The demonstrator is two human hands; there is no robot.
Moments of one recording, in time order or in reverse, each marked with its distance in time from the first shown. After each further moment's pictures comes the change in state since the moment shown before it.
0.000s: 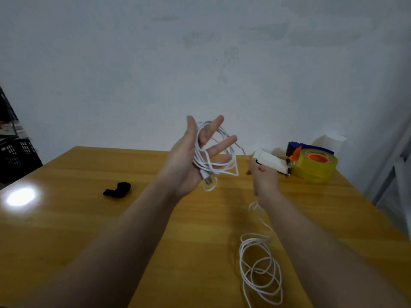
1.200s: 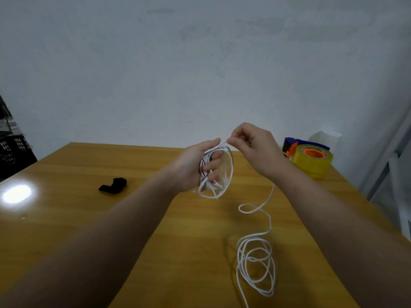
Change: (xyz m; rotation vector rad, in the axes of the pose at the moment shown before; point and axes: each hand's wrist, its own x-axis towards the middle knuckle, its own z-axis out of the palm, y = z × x) left_hand 0.021 -0.022 -0.014 0.236 -0.126 -0.376; right_hand -0.023 -0.076 -0.024 -0.365 -0.288 -0.819
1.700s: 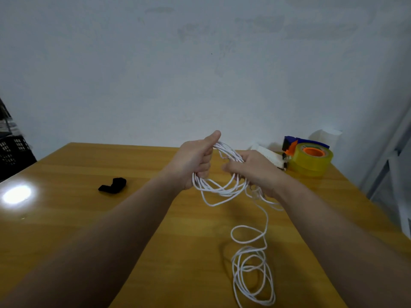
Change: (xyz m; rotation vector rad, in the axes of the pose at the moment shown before) left_hand -0.001 -0.002 0.002 0.137 0.277 0.185; right_hand -0.026 0.002 0.009 0.319 -0.366 0.444
